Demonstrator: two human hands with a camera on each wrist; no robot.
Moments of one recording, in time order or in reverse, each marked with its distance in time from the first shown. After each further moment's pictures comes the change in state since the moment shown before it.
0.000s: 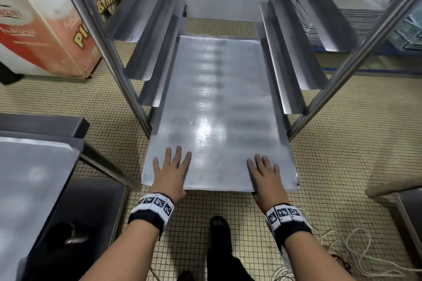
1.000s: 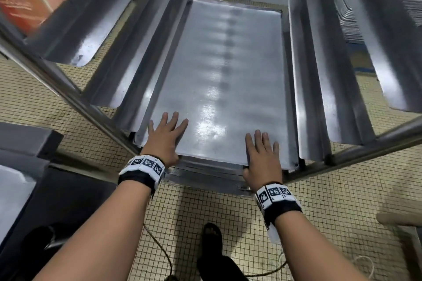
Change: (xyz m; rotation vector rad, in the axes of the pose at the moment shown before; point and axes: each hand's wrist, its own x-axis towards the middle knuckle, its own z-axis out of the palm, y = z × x) left_hand 0.172 -0.022 -0.081 -0.032 0.075 -0.028; right_hand 0.179 0.028 -0.048 -0.047 0.027 -0.029
